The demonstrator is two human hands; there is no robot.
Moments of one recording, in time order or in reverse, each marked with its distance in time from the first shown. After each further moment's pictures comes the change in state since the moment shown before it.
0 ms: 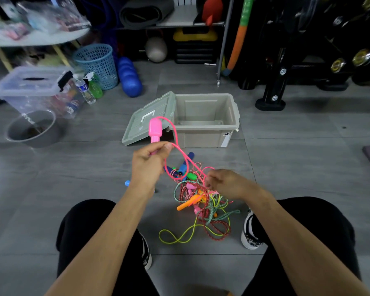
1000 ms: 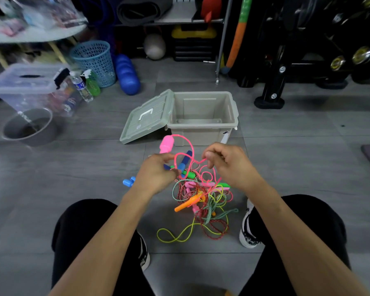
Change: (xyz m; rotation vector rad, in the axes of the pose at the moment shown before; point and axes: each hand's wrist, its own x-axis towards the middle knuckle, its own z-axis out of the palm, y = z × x) left_hand 0.003 -0.014 0.002 0.763 -0.269 0.019; right_hand -0.017 -0.037 -0.027 0.134 0.463 -0.259
